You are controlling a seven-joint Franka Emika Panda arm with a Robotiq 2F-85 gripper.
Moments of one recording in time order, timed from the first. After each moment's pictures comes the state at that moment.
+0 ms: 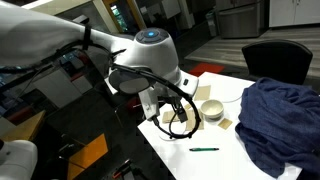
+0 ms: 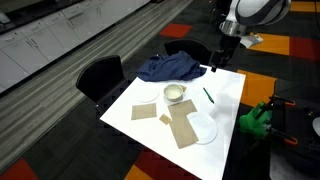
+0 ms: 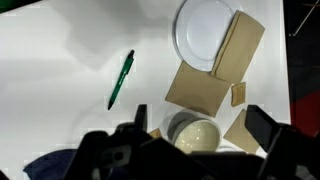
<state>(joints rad) -0.03 0.02 -0.14 -2.38 0.49 2.40 -0.20</state>
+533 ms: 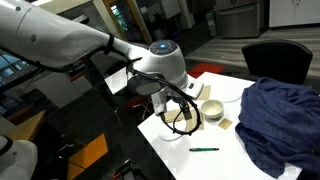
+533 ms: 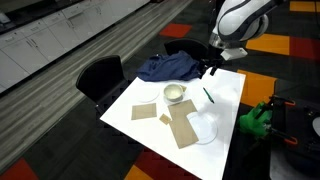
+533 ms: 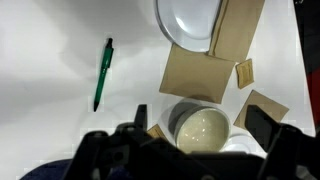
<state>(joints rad) -0.03 0.19 -0.07 -2.29 0.57 2.53 -0.07</state>
